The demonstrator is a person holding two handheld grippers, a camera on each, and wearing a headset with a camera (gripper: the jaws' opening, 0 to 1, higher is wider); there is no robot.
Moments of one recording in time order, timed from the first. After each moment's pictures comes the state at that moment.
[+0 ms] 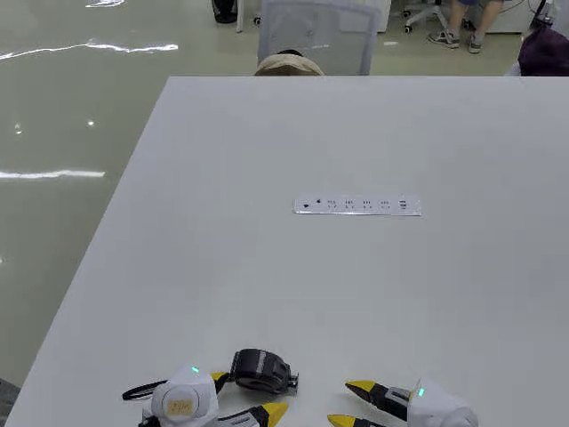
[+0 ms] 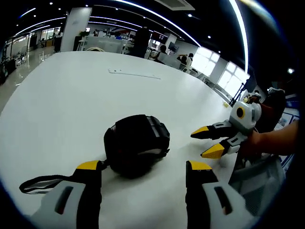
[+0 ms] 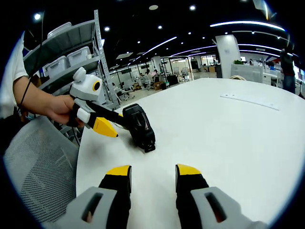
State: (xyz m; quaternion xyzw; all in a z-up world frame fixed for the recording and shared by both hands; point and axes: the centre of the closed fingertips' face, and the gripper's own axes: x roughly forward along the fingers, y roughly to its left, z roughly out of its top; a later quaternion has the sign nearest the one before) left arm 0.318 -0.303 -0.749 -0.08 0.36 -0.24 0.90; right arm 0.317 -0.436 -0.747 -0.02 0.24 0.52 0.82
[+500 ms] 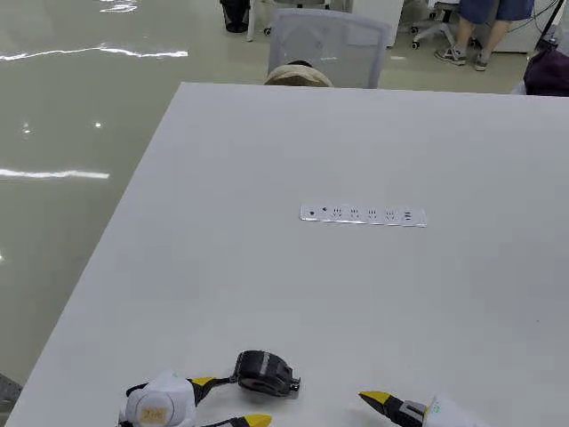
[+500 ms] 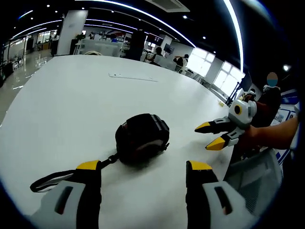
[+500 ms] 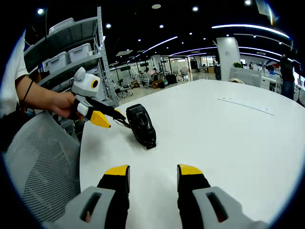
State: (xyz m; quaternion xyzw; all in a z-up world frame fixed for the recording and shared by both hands) left arm 0.301 -0.279 -0.735 -0.08 0.34 -0.26 0.90; right arm 0.305 -0.451 -0.736 -0.04 0.24 0.51 0.83
